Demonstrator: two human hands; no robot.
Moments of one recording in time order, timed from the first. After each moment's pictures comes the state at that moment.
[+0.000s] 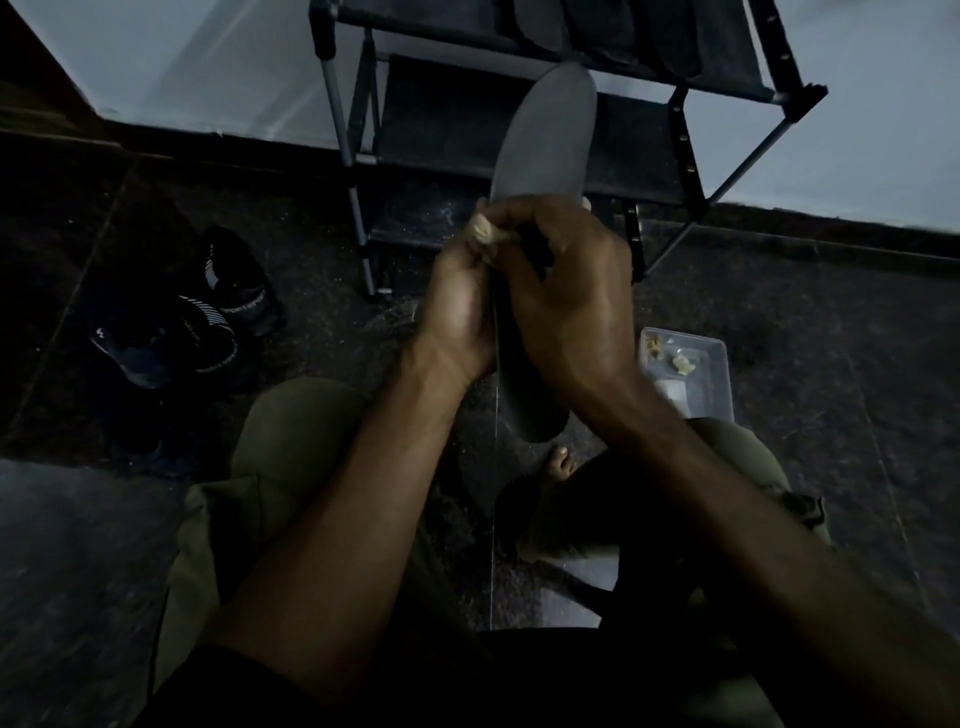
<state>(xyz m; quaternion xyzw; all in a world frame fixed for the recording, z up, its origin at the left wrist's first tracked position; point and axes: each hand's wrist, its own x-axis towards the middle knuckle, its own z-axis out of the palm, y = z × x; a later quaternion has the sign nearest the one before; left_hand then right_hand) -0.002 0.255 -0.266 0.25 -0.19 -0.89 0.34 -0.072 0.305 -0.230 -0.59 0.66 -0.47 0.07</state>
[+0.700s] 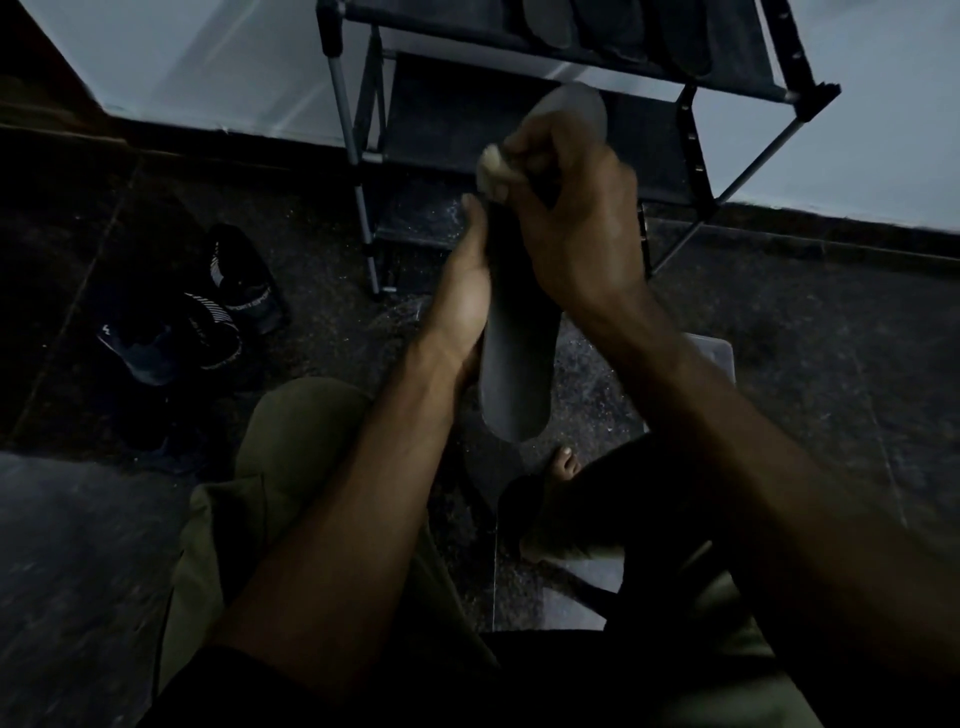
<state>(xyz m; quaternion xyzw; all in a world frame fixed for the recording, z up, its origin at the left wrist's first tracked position) -0.006 0.243 -0.274 0.26 -0.26 -0.86 0.35 -0.099 0.257 -0.232 -0.59 0.64 -0.49 0.07</state>
